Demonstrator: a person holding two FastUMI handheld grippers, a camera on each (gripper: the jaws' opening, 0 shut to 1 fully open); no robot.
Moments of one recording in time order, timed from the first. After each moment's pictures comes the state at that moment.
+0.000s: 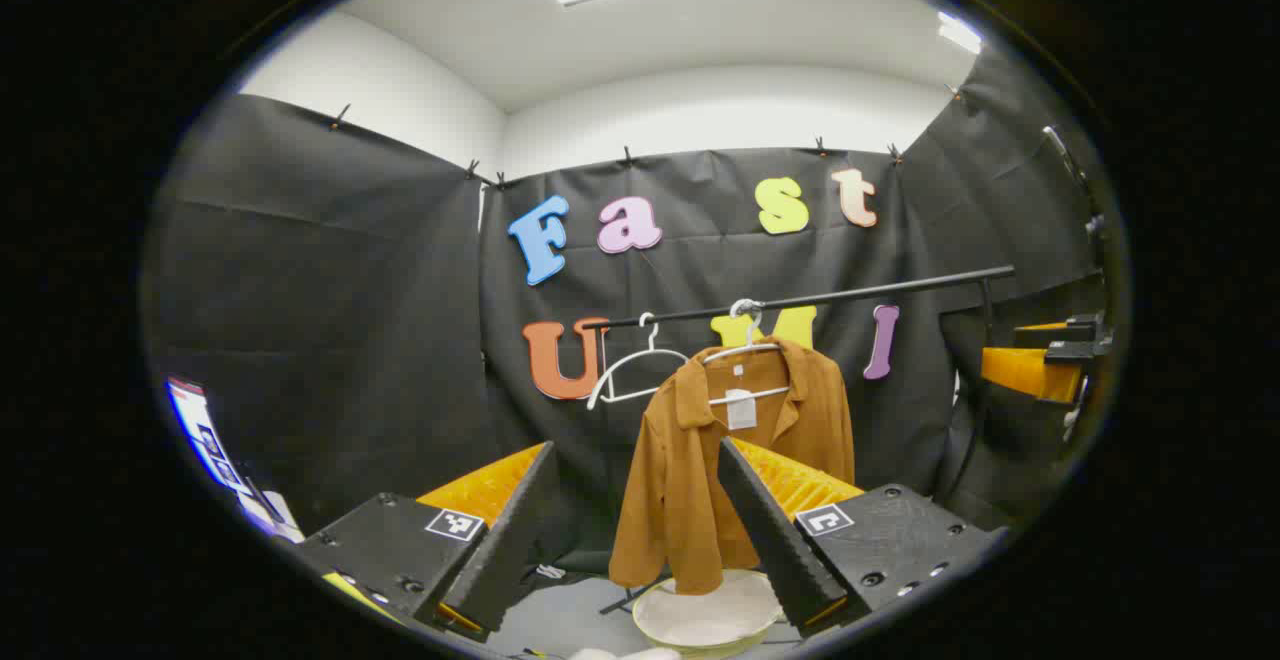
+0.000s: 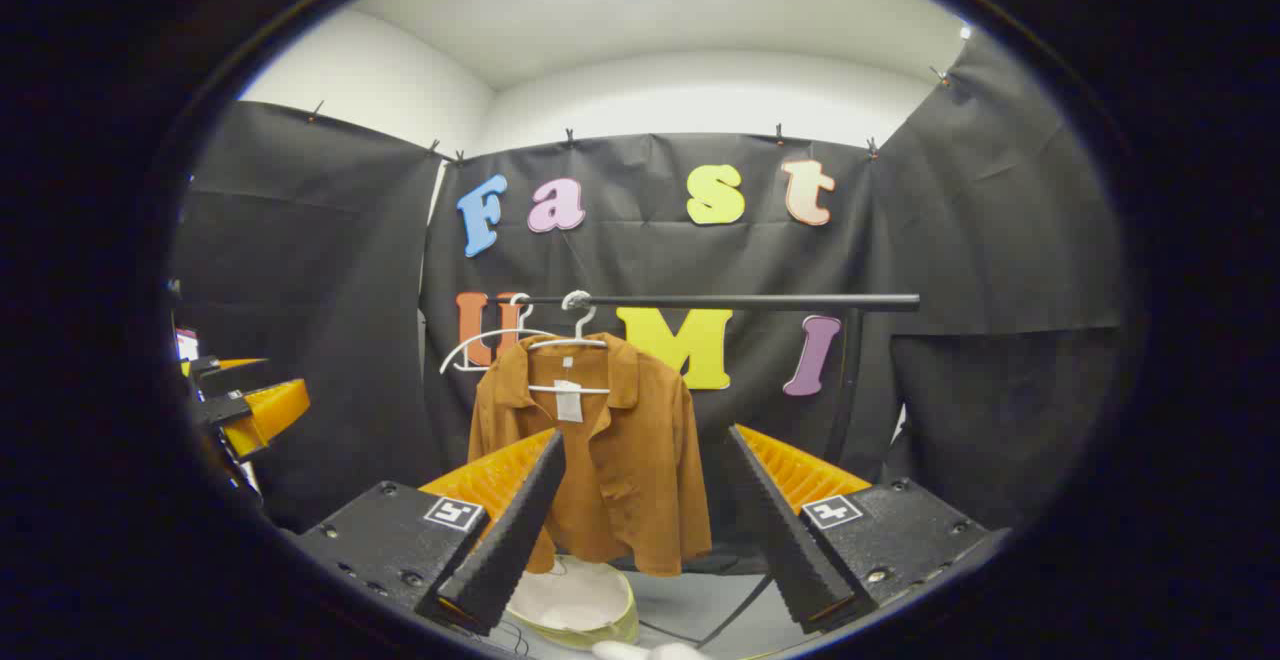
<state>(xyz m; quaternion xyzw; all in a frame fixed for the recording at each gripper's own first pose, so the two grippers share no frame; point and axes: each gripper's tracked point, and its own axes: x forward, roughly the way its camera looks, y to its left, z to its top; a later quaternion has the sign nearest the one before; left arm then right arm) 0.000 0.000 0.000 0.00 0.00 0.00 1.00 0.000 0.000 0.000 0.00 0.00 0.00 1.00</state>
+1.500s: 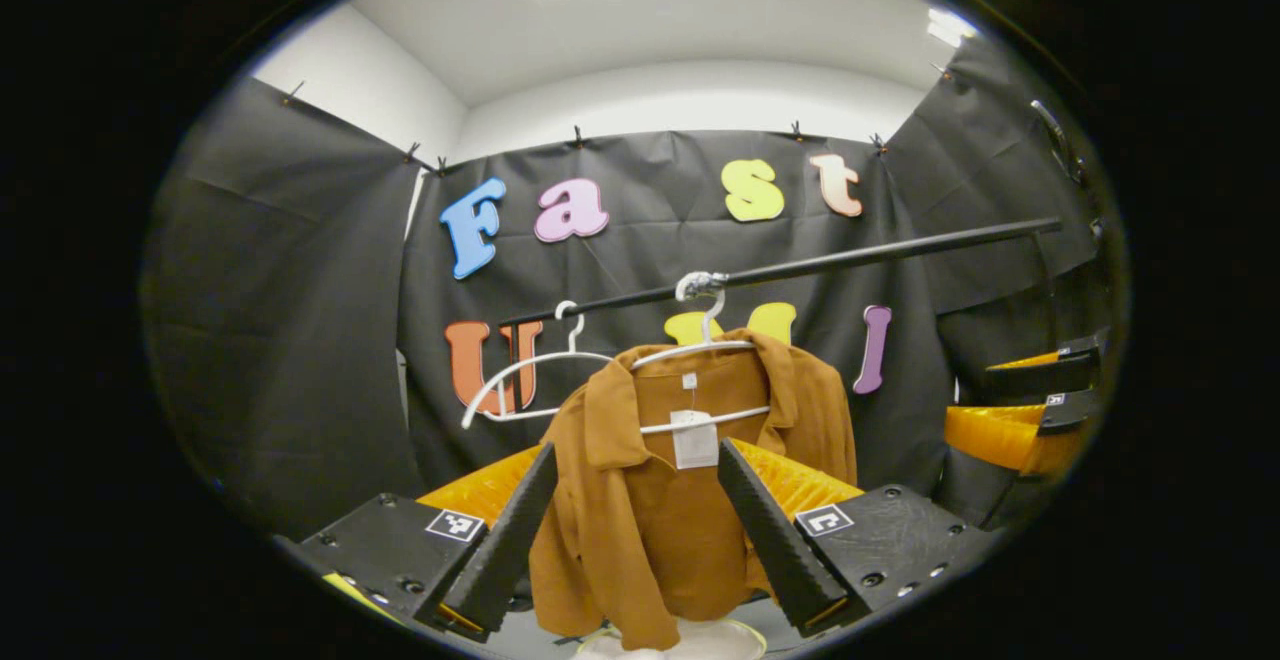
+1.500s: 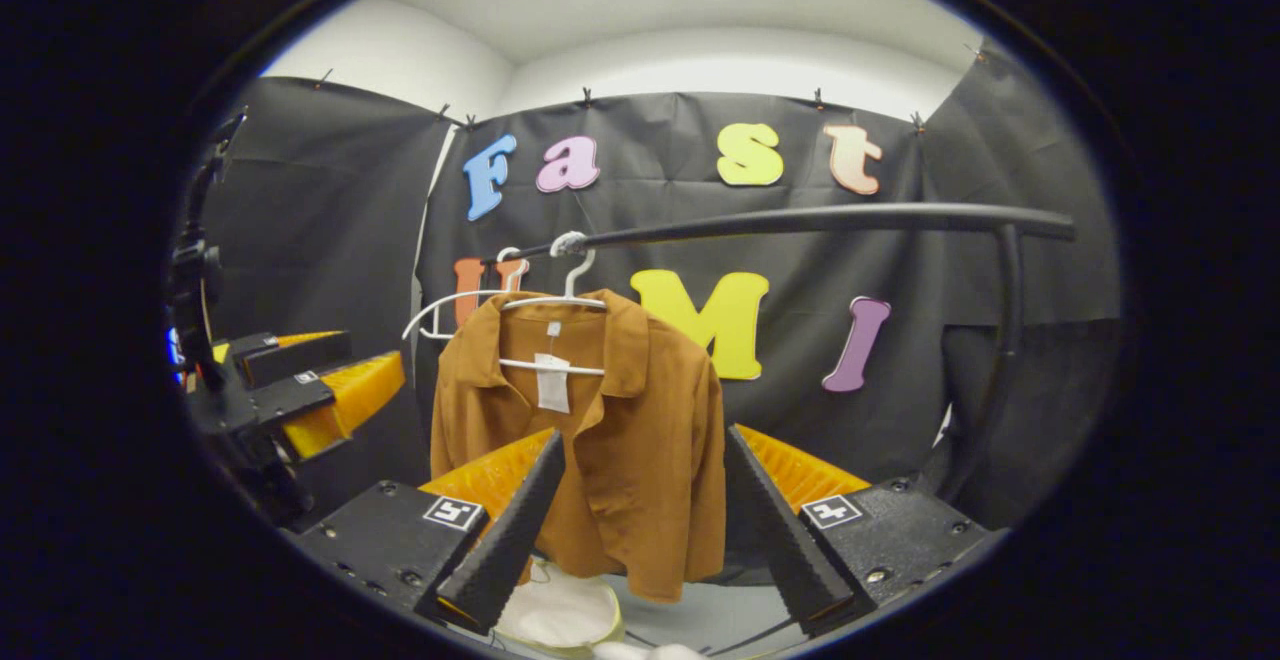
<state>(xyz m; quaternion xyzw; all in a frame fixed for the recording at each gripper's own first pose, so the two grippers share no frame) 0.214 -0.104 -0.056 -0.01 -0.03 -0.05 1.00 0.187 -0.008 -0.063 -0.02 0.02 0.05 1.00</state>
